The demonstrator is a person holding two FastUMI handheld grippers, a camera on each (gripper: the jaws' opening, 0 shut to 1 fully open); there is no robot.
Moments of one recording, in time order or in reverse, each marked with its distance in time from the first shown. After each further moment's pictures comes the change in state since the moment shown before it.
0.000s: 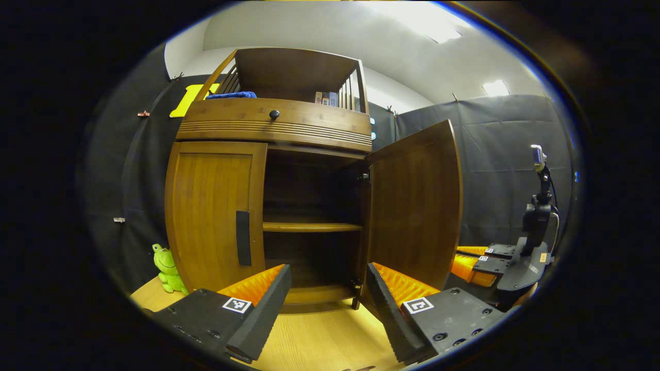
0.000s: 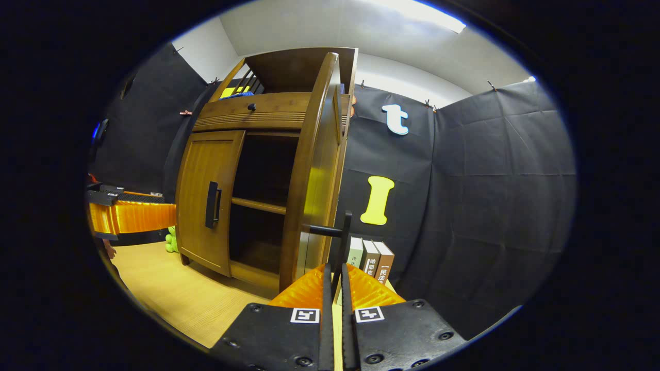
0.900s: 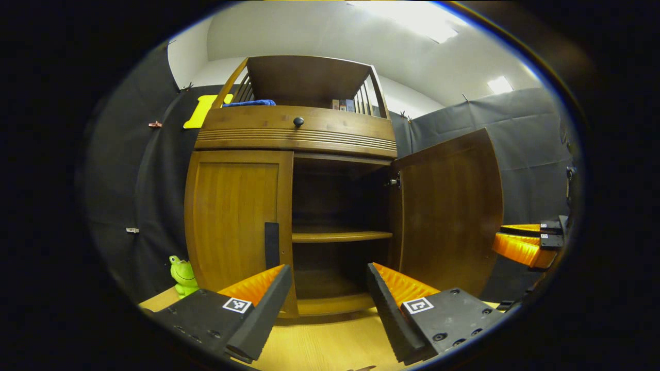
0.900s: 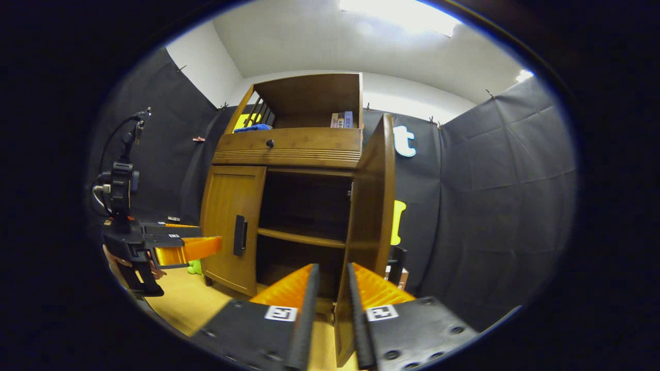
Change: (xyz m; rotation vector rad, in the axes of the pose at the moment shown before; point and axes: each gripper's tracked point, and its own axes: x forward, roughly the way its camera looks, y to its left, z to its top) left arm 0.024 0.068 0.003 0.055 -0.064 0.107; right arm -0.029 0.050 0.052 0.055 -0.147 0.131
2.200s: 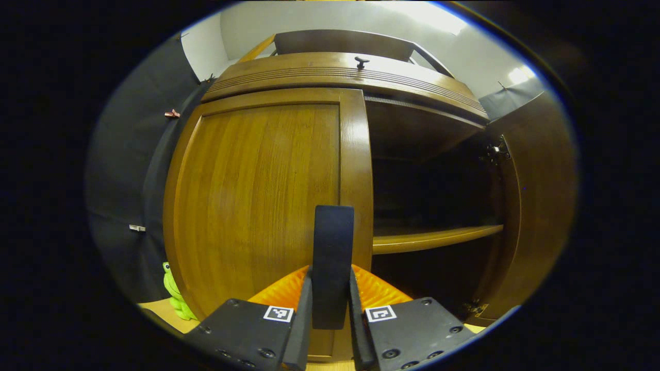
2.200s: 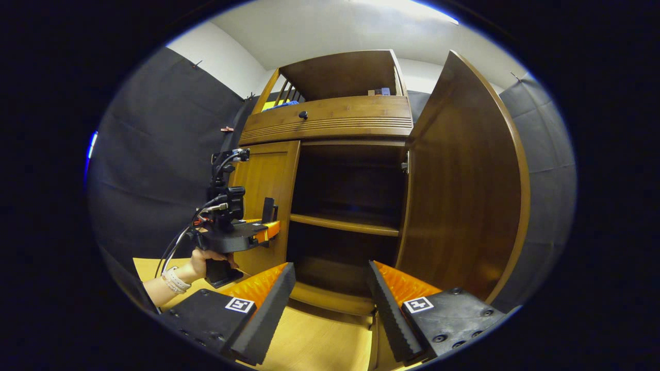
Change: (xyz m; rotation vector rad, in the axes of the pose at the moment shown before) left arm 0.178 0.114 -0.054 -0.002 -0.031 0.183; right arm 0.060 0.053 -0.055 0.049 0.093 0.182
